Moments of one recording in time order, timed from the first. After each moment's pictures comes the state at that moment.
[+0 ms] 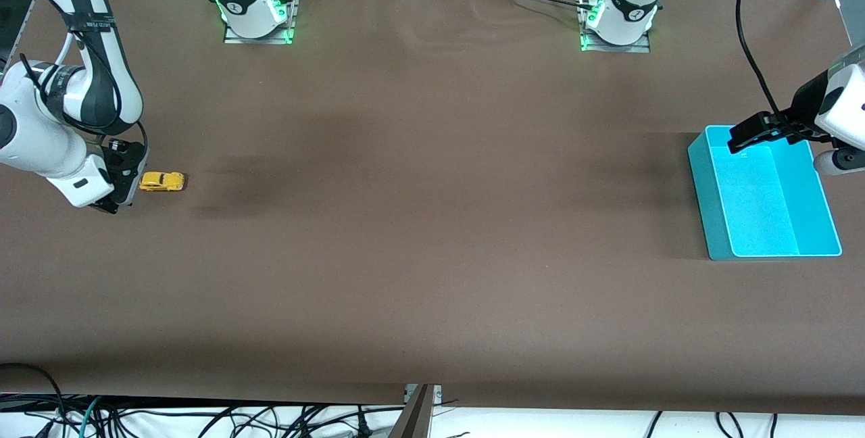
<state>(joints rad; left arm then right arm) 0.05 0.12 -0.08 -1.49 0.02 1.55 -0.22 -0.02 0.29 -0.19 -2.05 -0.10 2.28 -1.55</state>
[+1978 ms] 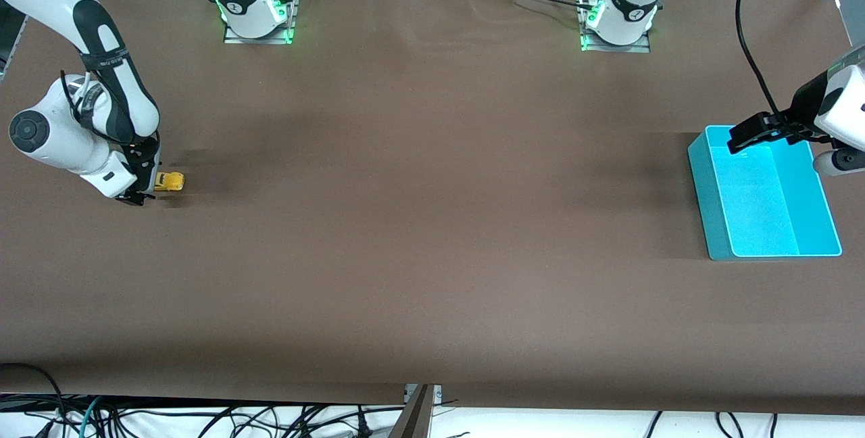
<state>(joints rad) 0.05 0.12 -0.08 -1.49 0.02 1.55 -0.22 -0.11 0.43 -0.19 -2.17 0.00 2.52 -1.82</state>
